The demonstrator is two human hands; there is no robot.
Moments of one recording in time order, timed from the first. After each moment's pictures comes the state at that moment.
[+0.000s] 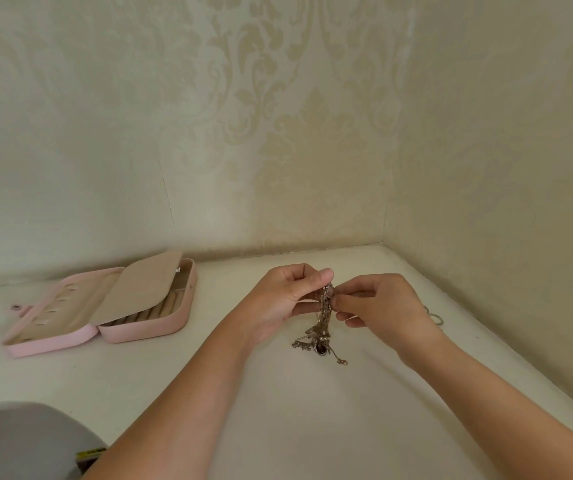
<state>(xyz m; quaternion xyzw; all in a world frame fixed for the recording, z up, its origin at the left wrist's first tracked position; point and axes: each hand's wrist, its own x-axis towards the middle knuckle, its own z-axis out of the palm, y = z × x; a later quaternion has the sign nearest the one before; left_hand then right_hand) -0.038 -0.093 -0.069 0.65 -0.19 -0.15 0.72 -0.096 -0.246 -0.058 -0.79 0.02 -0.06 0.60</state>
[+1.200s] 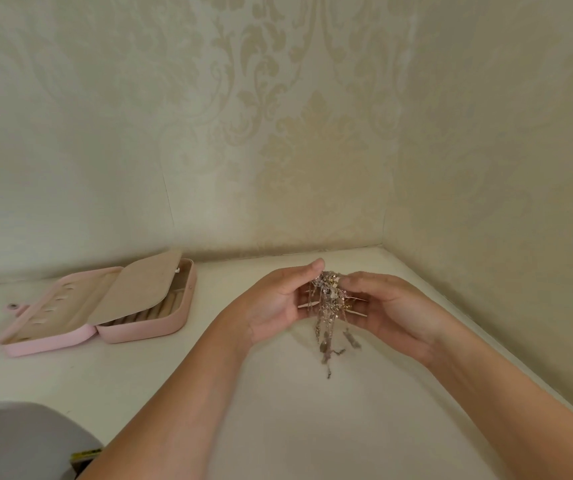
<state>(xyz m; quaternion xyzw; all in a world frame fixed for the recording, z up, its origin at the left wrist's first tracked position) -0.037 -0.089 -0.063 0.59 -0.22 -0.25 0.73 -0.086 -0.260 -0.053 -0.59 -0.06 0.12 0.80</state>
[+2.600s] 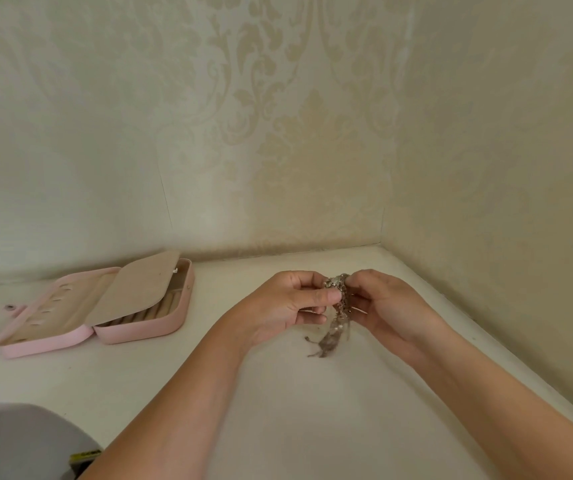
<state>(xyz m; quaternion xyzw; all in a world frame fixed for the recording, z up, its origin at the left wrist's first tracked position) -0.040 -0.093 -0.067 0.65 -0.23 -0.22 0.69 -0.086 -0.250 -0.057 -0.60 0.02 0.02 0.80</state>
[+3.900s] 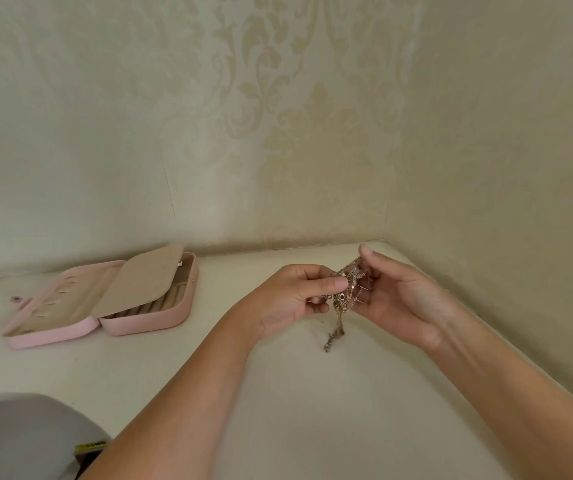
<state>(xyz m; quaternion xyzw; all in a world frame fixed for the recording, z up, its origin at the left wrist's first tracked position) -0.037 -0.095 -0.070 0.63 -0.23 -0.23 0.70 -0.086 -0.261 -0.048 -0.49 -0.04 0.12 0.86</state>
